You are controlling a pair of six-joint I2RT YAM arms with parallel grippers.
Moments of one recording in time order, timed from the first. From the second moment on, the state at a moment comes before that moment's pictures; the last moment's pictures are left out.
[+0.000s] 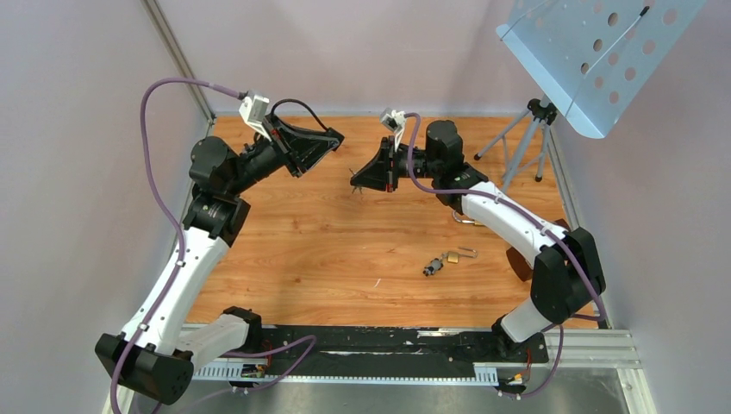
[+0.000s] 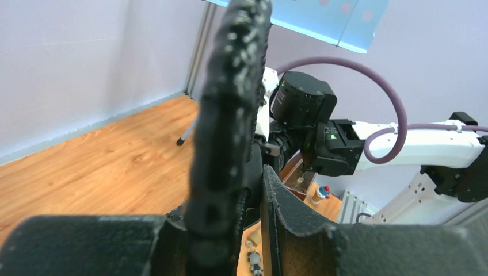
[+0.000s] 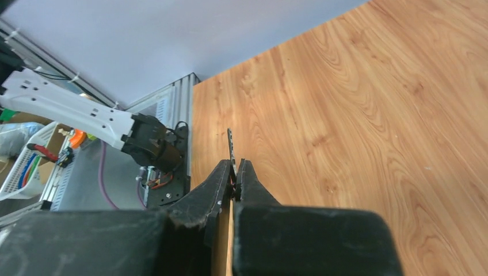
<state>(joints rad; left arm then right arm) -0.32 1.04 1.11 0.19 0.67 -0.54 0.56 1.56 1.23 0.26 -0.94 0.37</state>
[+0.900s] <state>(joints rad) -0.02 1.48 1.05 -0.25 0.61 -0.45 0.57 1.82 1.31 0.23 -0.39 0.41</state>
